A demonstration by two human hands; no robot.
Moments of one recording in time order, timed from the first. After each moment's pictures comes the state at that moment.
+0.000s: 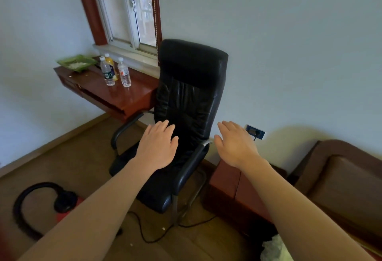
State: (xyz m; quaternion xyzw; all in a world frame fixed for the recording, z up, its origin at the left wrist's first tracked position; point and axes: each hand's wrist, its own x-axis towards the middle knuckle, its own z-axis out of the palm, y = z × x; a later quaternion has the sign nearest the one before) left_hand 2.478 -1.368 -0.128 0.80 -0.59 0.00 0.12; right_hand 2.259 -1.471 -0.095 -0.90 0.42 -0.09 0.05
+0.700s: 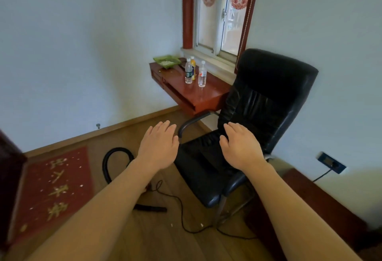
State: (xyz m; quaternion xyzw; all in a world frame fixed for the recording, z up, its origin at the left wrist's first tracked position) left_hand 2.544 -1.172 -0.098 0.91 -0.40 0.02 0.13; right_hand 2.386 -1.350 -0.082 -0.96 0.26 -0.11 0.08
